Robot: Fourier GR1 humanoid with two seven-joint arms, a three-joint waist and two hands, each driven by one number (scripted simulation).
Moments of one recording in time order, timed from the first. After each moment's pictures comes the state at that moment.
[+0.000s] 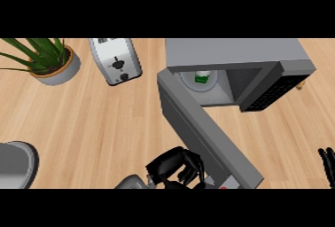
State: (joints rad) left arm -0.29 0.01 -0.73 -1.15 -0.09 -0.12 -0.22; right arm 0.42 -0.13 -0.25 -1.75 -0.02 0.33 -0.66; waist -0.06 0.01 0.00
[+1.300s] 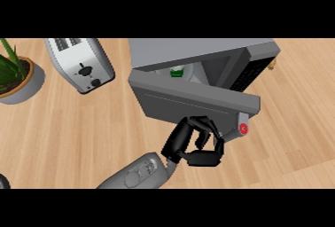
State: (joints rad) left arm -0.60 0.00 -0.89 -1.06 0.47 0.50 -0.35; right arm 0.36 -0.27 -0.26 -2.00 -0.23 0.48 -0.50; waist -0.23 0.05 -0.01
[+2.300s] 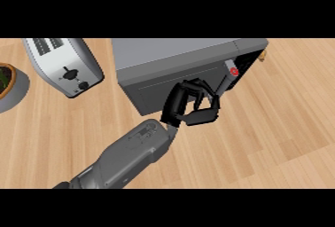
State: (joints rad) left arm -0.83 0.00 -0.77 -0.87 0.75 0.50 -0.47; right arm 0.27 -0.38 -0.32 -2.04 -0.36 0.49 -0.37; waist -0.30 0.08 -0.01
